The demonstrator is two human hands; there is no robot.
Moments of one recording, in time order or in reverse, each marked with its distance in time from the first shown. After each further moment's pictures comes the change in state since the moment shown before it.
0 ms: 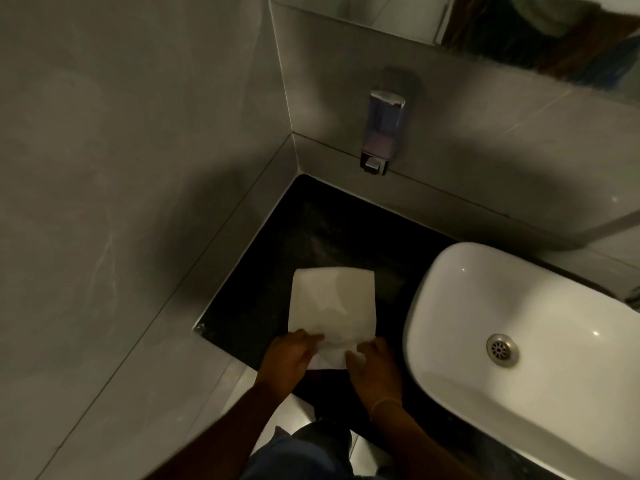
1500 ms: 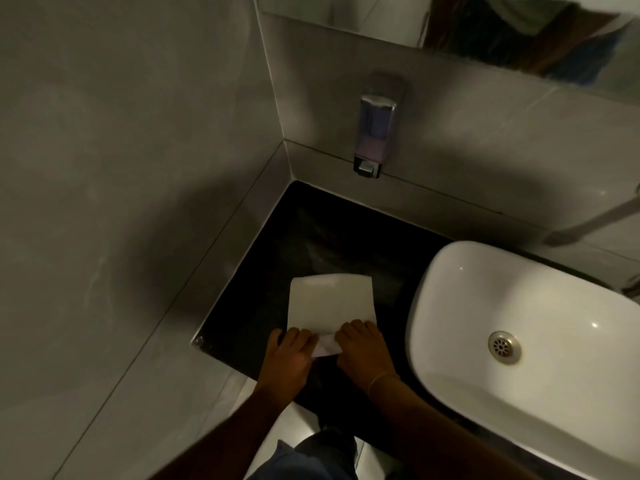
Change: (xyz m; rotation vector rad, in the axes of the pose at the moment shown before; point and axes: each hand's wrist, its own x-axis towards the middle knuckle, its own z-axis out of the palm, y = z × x) left_hand 0.011 0.010 -0.014 0.466 -0.087 0.029; right_hand 0.038 -0.036 -0.024 -0.470 -0.112 -0.446
